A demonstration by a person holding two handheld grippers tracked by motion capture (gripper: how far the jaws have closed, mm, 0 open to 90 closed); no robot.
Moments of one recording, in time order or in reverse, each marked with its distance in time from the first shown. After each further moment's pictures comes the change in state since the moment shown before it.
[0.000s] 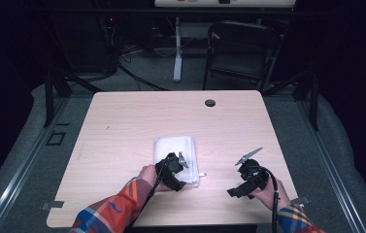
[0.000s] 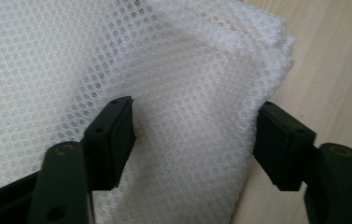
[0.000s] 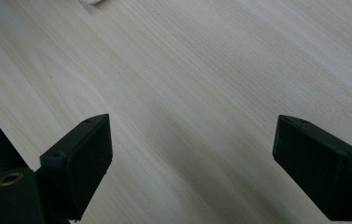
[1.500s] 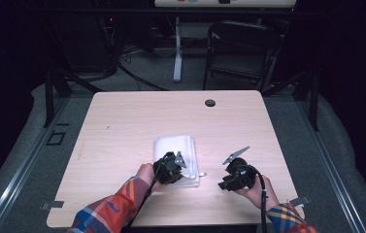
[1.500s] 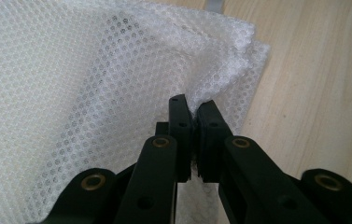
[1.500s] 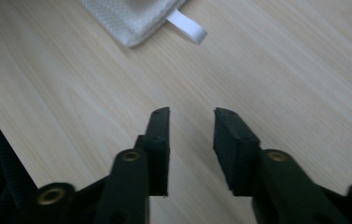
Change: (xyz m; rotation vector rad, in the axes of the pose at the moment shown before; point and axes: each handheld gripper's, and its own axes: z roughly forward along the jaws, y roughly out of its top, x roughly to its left) left arm 0.002 -0.003 -0.010 -0.070 -0.019 0.053; right arm 0.025 0.027 0.011 -0.037 0.002 -0.075
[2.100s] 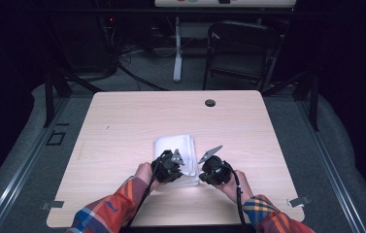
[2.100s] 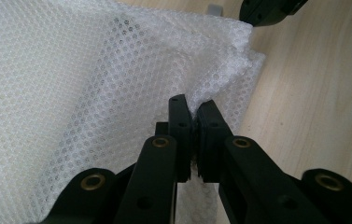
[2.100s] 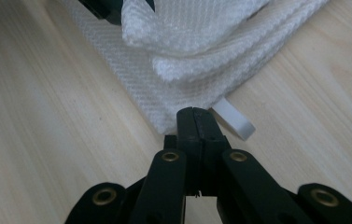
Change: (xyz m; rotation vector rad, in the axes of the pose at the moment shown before) left arm 0.003 -0.002 -0.004 -0.035 -0.013 -0.031; right arm 0.030 0.045 0.041 -0.055 -0.042 -0.147
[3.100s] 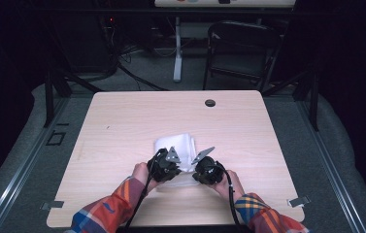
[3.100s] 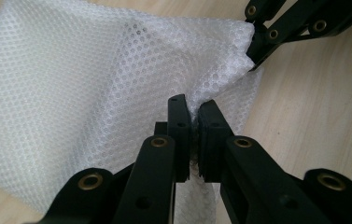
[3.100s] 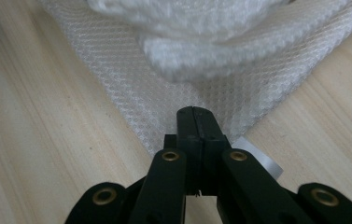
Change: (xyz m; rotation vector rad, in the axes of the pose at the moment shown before) left arm -0.001 -0.005 -0.020 -0.093 0.060 -0.033; right arm 0.003 0.007 0.023 -0.020 0.002 -0.024
